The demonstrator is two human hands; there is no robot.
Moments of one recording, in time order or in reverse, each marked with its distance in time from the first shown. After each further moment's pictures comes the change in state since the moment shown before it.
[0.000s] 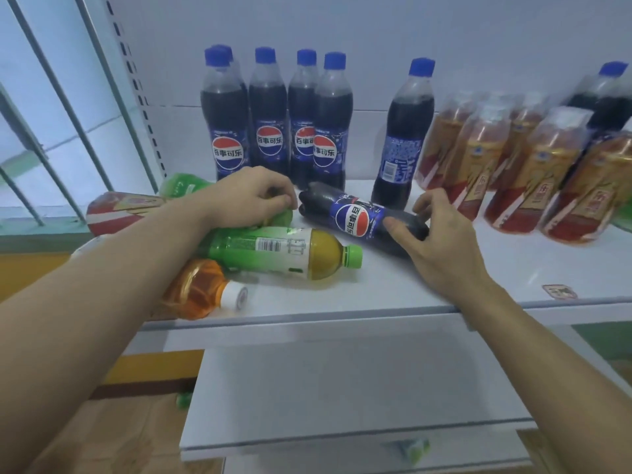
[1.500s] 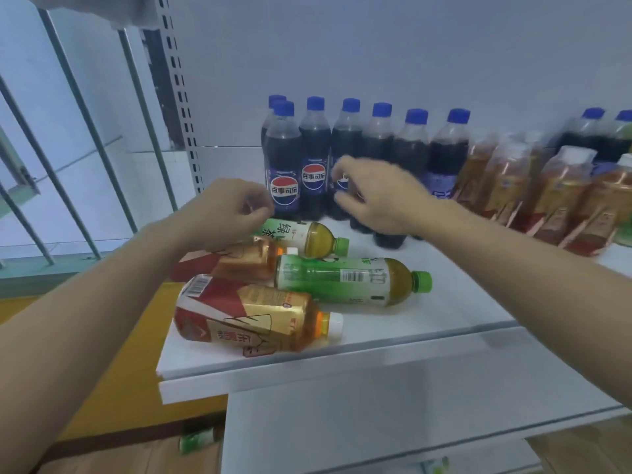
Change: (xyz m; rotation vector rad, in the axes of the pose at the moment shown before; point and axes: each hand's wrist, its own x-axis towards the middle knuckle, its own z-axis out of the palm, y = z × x) left_hand -0.063 -0.080 -0.076 0.014 0.168 0.018; right_hand 0.113 -0.169 0.045 -0.348 -0.348 -0.336
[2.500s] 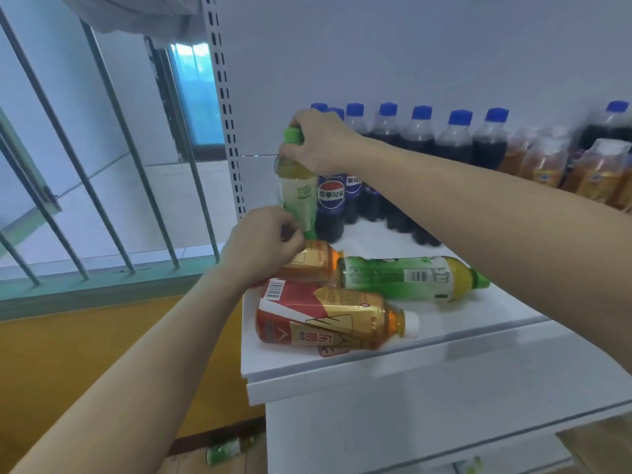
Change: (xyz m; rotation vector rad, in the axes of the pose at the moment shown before) left_hand -0.028 -0.041 0.027 0.019 0.245 -0.008; right_hand 0.125 -0.123 -0.013 0.256 -0.030 0.207
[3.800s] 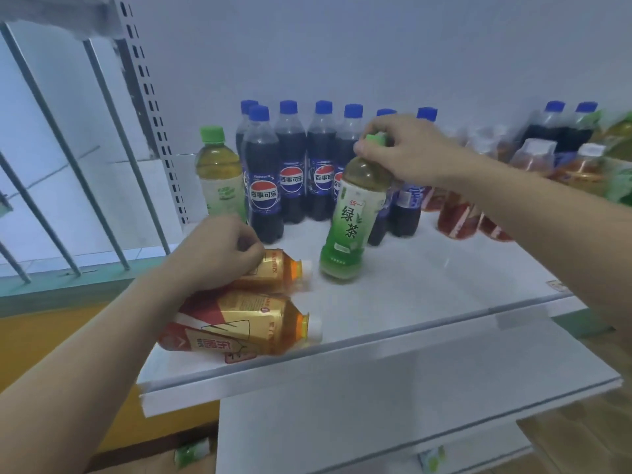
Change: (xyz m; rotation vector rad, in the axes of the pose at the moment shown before) left_hand 0.005 0.072 0.000 0.084 -0.258 -0.062; right_hand -0.110 0.158 -0.098 0.047 0.093 0.061
